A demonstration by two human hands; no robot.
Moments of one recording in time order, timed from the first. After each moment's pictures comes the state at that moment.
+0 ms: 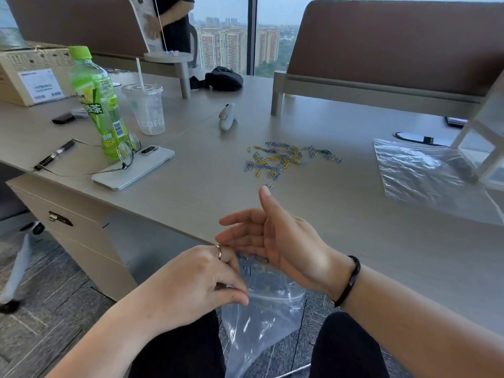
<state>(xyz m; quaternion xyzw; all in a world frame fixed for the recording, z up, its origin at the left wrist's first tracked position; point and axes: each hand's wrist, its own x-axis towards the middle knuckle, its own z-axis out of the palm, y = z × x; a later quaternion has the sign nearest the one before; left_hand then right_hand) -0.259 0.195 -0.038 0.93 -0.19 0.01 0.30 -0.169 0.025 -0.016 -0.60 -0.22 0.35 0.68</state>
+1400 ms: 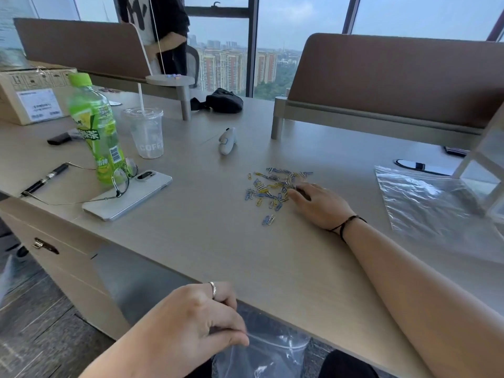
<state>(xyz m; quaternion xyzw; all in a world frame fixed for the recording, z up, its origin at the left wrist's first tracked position) -0.252 0.205 -0.037 0.93 -0.21 0.03 0.31 0.029 -0.011 -0.033 -0.97 -0.20 -0.01 0.17</state>
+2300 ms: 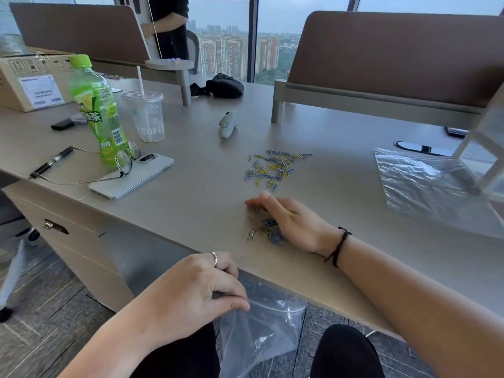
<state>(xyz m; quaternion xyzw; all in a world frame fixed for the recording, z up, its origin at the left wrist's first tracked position) -0.256 0.196 -0.038 0.93 -0.18 0.05 0.31 -0.088 0.018 -0.027 -0.84 -0.33 0.14 0.41</state>
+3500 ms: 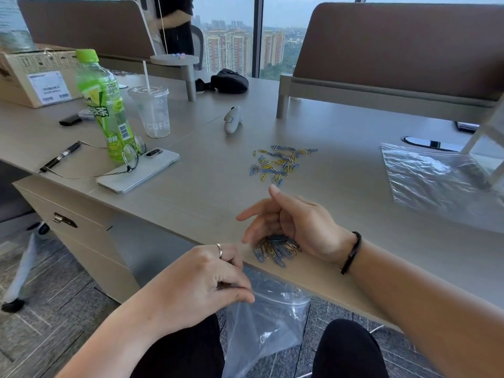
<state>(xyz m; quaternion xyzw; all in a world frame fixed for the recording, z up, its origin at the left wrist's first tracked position) -0.254 0.198 -0.038 0.92 -0.19 0.05 0.33 -0.121 0.017 -0.008 -0.63 -0.33 0.34 0.62</state>
